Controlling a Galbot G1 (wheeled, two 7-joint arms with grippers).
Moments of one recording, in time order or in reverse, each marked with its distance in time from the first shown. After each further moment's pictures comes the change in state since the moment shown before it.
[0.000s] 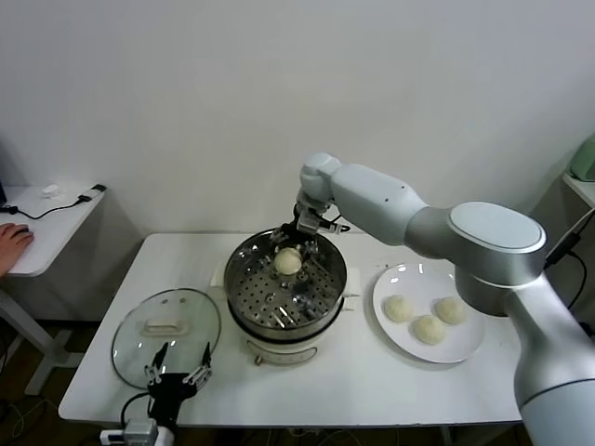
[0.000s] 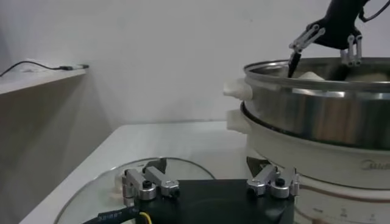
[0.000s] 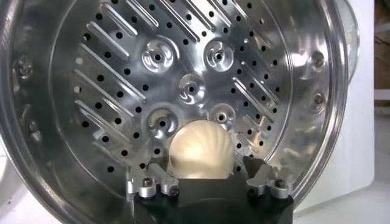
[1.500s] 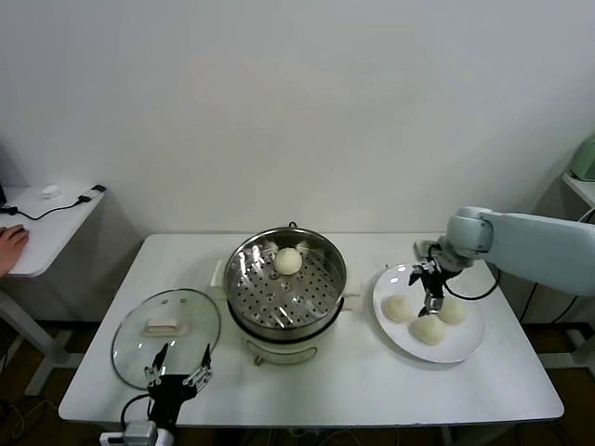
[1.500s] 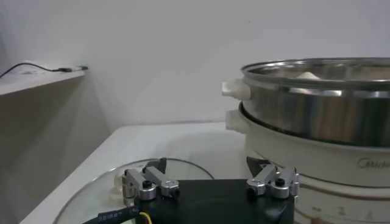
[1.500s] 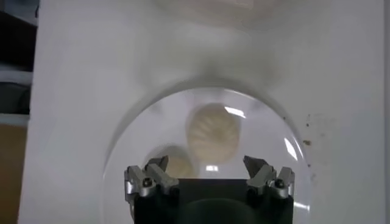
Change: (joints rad) left arm -0.001 0.007 -0.006 0.021 -0.002 -0.025 0.000; right arm 0.019 -0.623 -0.345 0.471 0.600 -1.039 0.140
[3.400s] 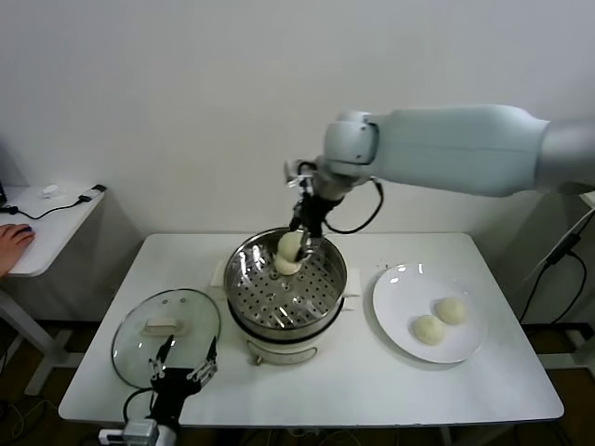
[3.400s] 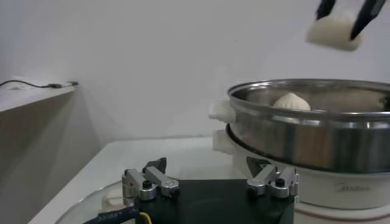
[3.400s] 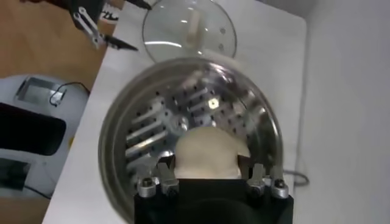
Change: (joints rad) left arm 0.011 0.012 0.020 -0.071 -0.002 0.012 0.009; right arm 0.421 0.512 -0.065 0.146 0.522 -0.171 0.044
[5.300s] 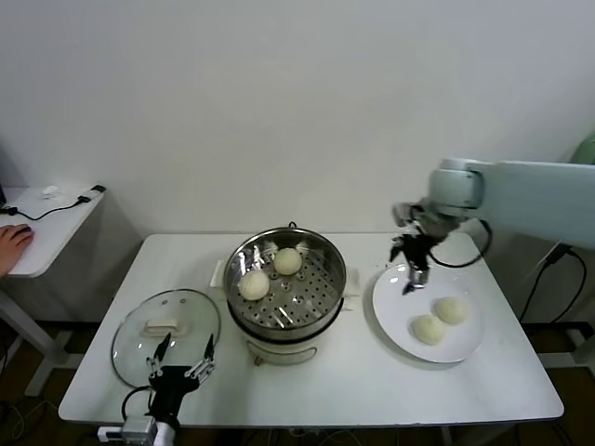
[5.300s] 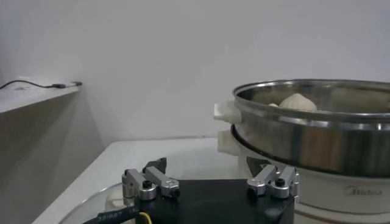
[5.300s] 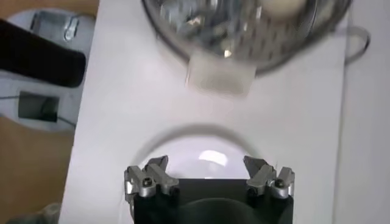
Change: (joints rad) left arm -0.012 -0.006 -0.008 0.012 -0.003 -0.001 -0.003; right arm -0.024 -0.571 -0.177 0.120 -0.412 0.132 -0.122
